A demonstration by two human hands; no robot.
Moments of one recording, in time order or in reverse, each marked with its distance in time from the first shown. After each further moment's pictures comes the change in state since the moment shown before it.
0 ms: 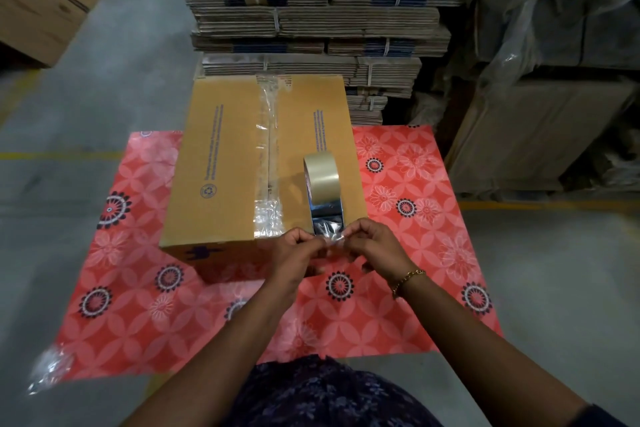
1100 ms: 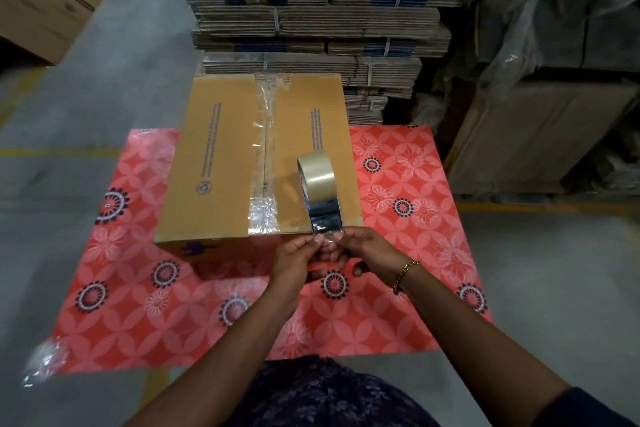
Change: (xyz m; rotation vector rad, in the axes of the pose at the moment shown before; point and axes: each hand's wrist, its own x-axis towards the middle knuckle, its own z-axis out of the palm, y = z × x) left_hand -0.013 -0.012 0.011 -0.025 -0.031 0.016; right_hand 0.005 0.005 -0.009 -0.018 -0.292 0.095
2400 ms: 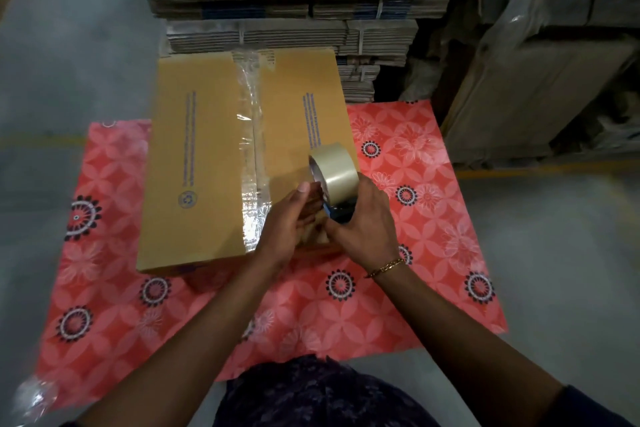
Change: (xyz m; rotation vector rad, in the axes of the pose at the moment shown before) left_hand 0.063 0.067 -0.009 0.030 -0.154 0.138; right_hand 0.055 -0.022 0.018 -0.668 0.740 -0.341
